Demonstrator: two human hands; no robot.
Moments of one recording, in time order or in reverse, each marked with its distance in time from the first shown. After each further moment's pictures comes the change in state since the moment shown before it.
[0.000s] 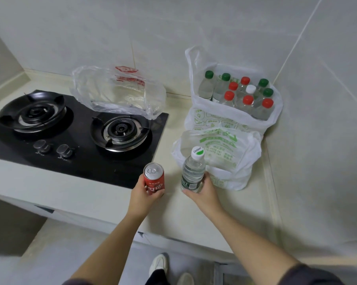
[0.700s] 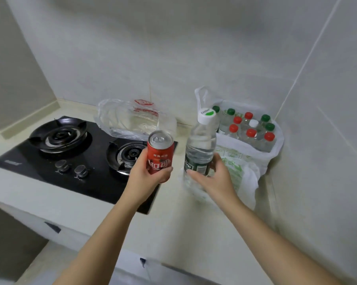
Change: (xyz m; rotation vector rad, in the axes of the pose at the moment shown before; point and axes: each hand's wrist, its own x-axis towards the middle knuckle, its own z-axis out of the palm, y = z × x) left_hand -0.012 0.159 -0.055 -0.120 0.040 0.304; right_hand 0.002 -0.153 -0.044 0.131 0.010 -0.275
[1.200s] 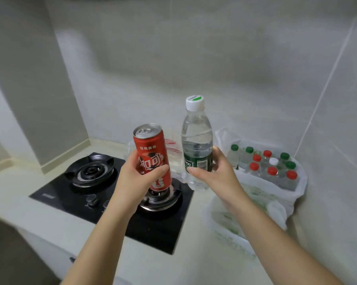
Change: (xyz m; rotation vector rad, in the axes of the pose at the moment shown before) left_hand 0.007 0.094 -0.094 -0.128 0.132 0.084; right_hand 0.027 -0.125 0.040 0.148 -0.145 -0.169
